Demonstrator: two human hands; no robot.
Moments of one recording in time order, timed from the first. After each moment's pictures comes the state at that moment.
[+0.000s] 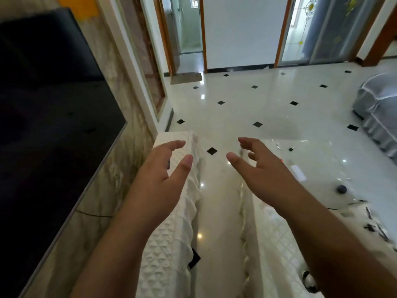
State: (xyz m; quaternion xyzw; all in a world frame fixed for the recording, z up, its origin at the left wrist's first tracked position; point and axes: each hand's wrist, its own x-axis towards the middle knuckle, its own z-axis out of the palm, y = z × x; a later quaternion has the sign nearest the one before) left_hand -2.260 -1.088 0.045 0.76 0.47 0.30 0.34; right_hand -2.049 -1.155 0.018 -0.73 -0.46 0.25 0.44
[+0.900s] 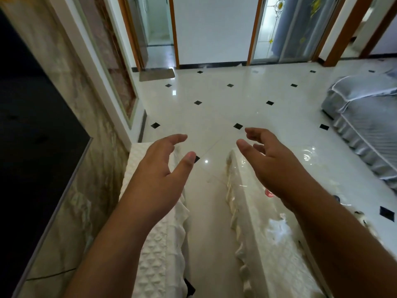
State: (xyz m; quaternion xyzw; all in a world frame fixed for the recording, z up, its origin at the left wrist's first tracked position) left_hand -2.208 -0.848 0.027 0.78 0.41 0.28 0.38; right_hand -2.005 -0.948 0.024 -0.77 -0.38 0.22 0.45
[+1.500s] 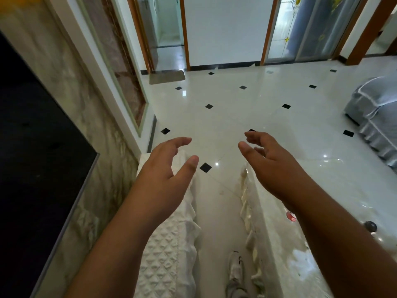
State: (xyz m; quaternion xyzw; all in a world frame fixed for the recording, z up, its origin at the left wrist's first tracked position) left_hand -2.163 -0.719 0.025 0.79 0.41 0.27 0.37; right_hand -1.955 -0.807 0.014 -0.77 -0.41 0.23 0.44
